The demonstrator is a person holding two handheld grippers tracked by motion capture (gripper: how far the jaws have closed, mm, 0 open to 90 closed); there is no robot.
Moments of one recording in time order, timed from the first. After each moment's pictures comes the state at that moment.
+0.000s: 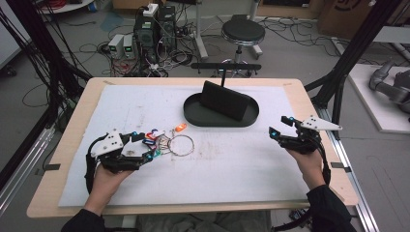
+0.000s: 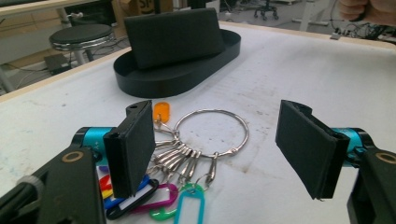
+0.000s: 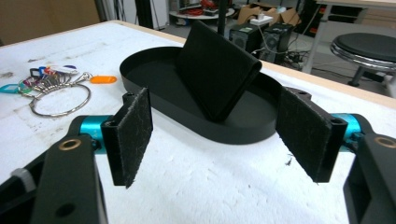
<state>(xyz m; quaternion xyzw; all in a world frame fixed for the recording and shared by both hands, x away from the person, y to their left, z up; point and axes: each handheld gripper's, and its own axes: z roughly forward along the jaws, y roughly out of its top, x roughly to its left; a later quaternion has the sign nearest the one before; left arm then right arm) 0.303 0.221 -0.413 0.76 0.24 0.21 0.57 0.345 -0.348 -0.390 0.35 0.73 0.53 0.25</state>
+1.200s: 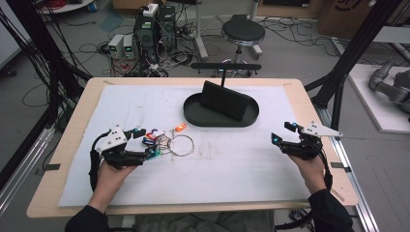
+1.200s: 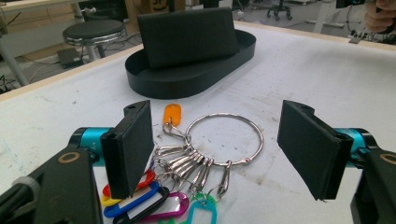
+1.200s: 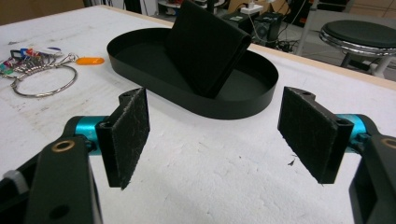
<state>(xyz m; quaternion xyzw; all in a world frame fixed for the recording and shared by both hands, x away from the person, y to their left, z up) 0.313 0.211 -0.412 0.75 0.26 0.21 0.56 0.338 -0.355 -0.405 0.36 0.74 0.51 0.26</state>
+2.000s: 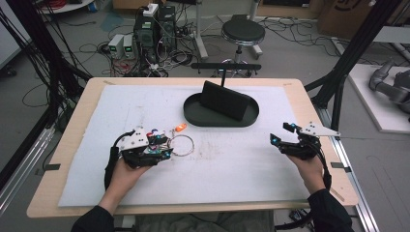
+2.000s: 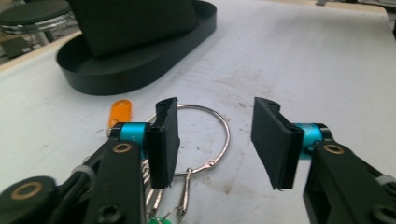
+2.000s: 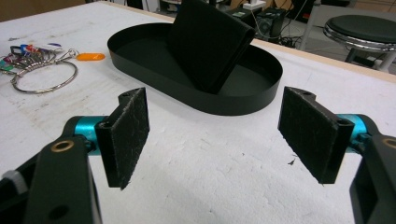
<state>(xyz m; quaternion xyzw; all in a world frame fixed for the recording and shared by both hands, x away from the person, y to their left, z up) 0.325 0.167 -0.423 0.81 0.20 0.16 0.53 0.340 -0.354 -0.408 0.36 0.74 0.50 0.25</state>
